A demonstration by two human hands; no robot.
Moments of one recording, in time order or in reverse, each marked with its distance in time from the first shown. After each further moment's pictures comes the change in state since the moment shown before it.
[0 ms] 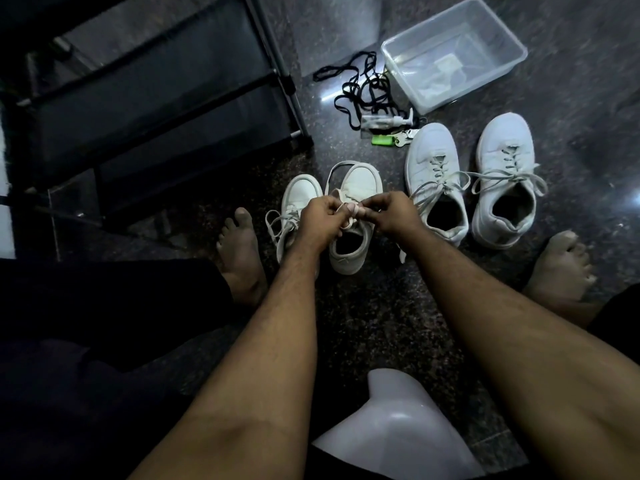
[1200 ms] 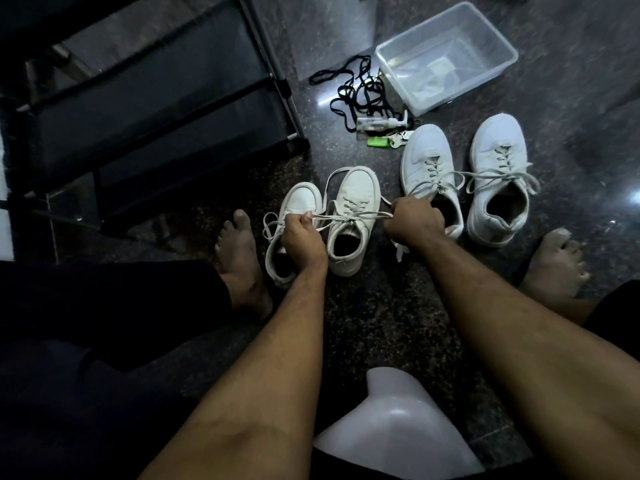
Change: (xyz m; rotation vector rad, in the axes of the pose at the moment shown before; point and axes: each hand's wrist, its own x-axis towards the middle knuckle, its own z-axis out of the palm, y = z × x) left_hand -0.032 -0.006 0.007 0.155 0.673 -0.102; right_hand -0.019 -0.006 -0.026 -0.726 0.042 0.150
